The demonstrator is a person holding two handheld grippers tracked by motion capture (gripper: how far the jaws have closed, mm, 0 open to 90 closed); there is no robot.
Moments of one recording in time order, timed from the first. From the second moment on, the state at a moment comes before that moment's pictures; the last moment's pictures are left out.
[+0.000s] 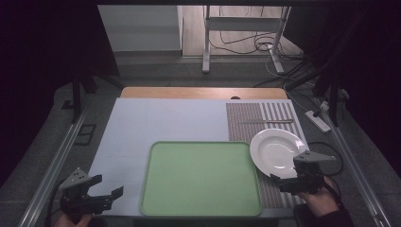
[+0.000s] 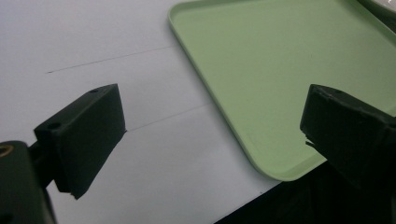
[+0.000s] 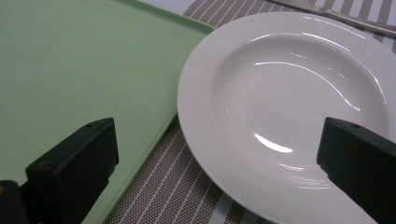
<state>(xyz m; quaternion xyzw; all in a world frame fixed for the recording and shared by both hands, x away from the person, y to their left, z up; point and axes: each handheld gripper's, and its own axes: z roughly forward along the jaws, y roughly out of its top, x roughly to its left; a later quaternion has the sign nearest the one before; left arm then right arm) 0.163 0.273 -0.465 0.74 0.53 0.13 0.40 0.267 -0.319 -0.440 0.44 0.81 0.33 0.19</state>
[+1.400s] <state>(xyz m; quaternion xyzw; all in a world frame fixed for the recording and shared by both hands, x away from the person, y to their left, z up) 0.167 0.272 -0.465 0.74 0.53 0.13 0.40 0.340 -0.312 -0.453 0.47 0.81 0.31 0.17</state>
